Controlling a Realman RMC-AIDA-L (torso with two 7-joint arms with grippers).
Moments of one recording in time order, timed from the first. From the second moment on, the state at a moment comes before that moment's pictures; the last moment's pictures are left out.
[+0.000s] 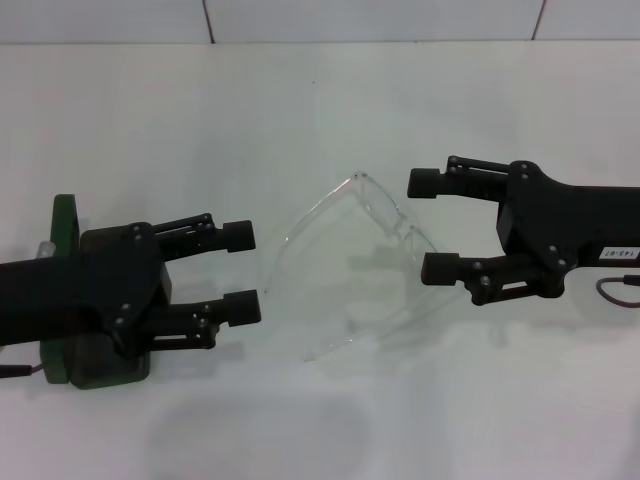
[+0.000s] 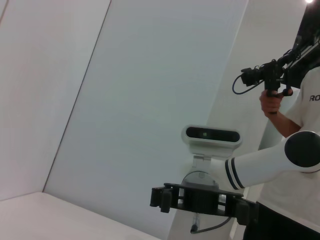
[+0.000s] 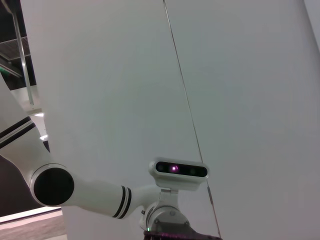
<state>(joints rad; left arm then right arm) -0.36 -1.98 0.97 0.60 1.56 1.93 -1.36 0.70 2.02 -0.64 -0.37 -1.88 -1.94 1.14</state>
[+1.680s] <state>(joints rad) -0.33 -2.02 0.85 1.02 1.66 1.71 -1.94 0.59 2.01 -0.63 -0.39 -1.75 -1.71 1.10</state>
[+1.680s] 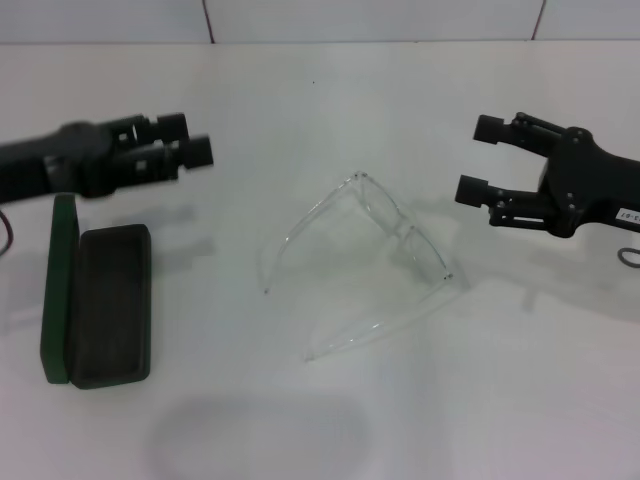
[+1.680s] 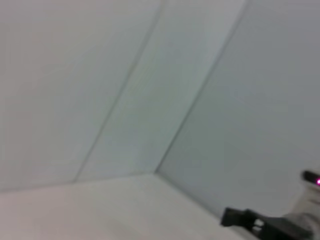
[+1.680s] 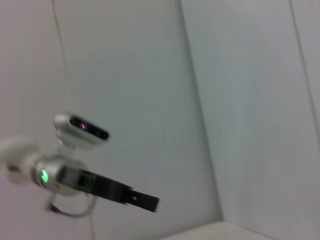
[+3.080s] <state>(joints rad) -0.39 -2.09 1.07 1.73 2.66 1.72 -3.01 0.61 1.91 -0.63 -0.50 -1.72 -1.61 1.03</state>
